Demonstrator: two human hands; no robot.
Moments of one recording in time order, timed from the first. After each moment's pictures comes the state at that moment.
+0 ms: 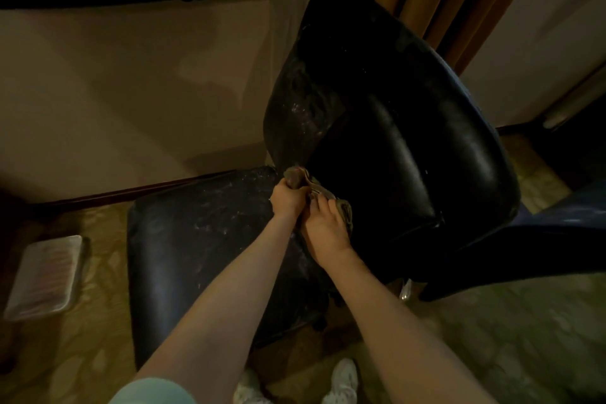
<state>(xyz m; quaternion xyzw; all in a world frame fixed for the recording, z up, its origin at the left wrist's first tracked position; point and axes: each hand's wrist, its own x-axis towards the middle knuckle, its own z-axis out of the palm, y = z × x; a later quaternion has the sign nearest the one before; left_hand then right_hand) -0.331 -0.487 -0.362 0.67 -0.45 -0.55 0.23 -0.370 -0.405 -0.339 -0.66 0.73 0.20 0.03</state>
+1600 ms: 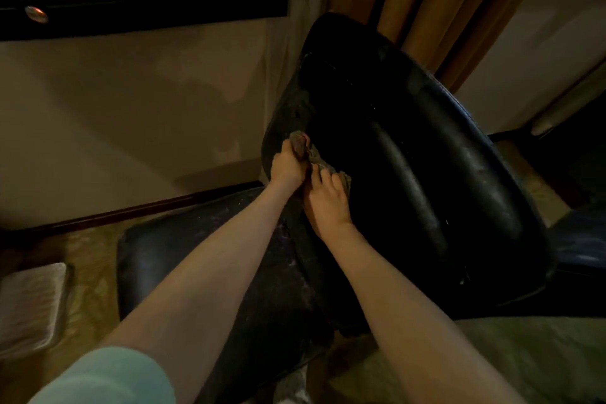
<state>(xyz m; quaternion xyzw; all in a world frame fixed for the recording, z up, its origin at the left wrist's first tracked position) -0.344 -0.603 -0.322 0.56 -0.67 -0.45 0.18 -0.394 -0.504 -0.313 -0.62 0.76 0.16 -0.10</state>
